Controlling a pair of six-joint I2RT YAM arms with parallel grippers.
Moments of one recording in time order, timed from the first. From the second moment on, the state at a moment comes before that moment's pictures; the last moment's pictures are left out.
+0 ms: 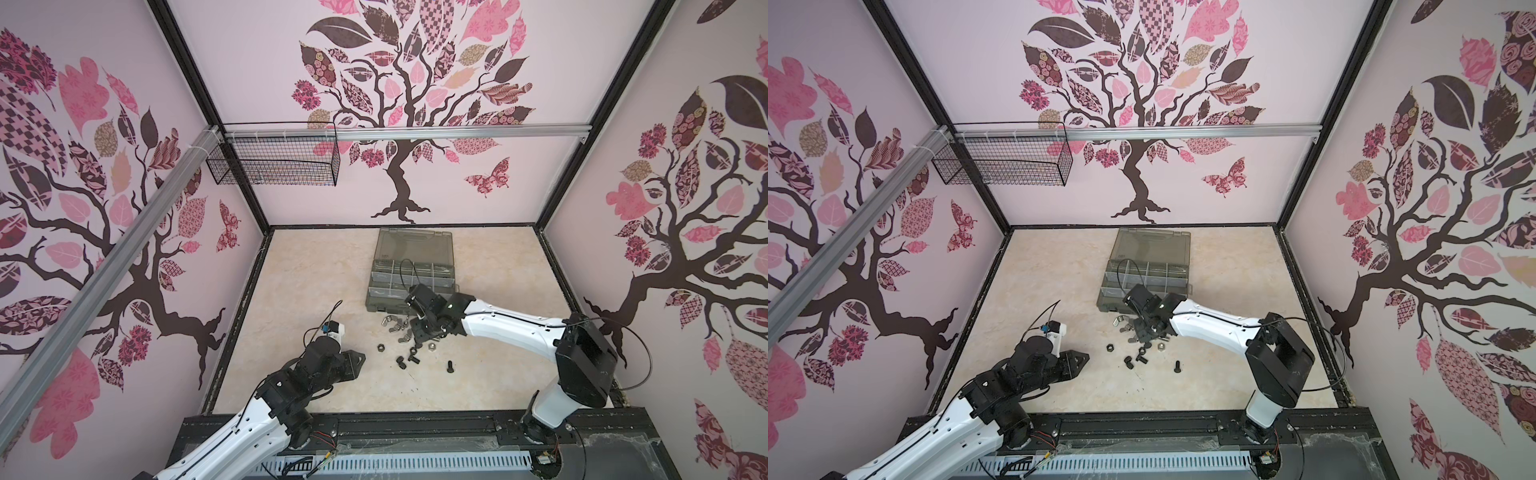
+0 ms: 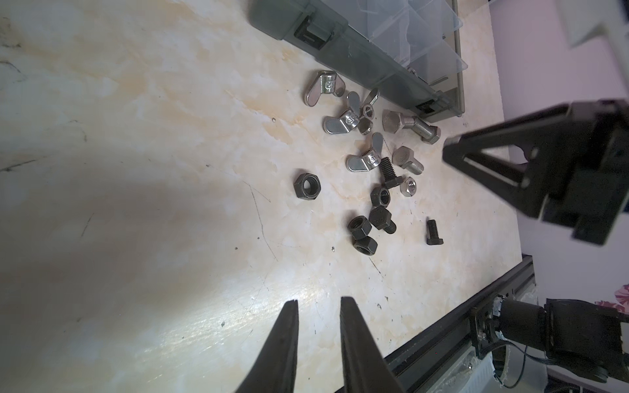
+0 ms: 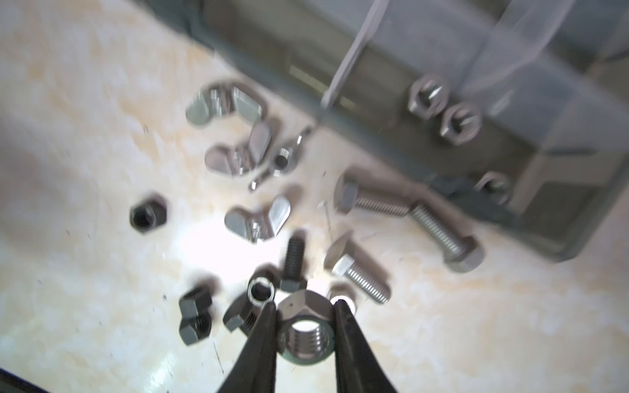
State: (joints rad) left arm -0.74 0.54 0.36 -0.55 0.04 -0.84; right arm 0.85 1.64 1.21 -0.69 0.15 0.44
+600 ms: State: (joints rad) left arm -0.74 0.57 0.36 -0.51 0.06 -0.84; right arm 0.72 1.83 1.38 -0.70 0.17 0.35
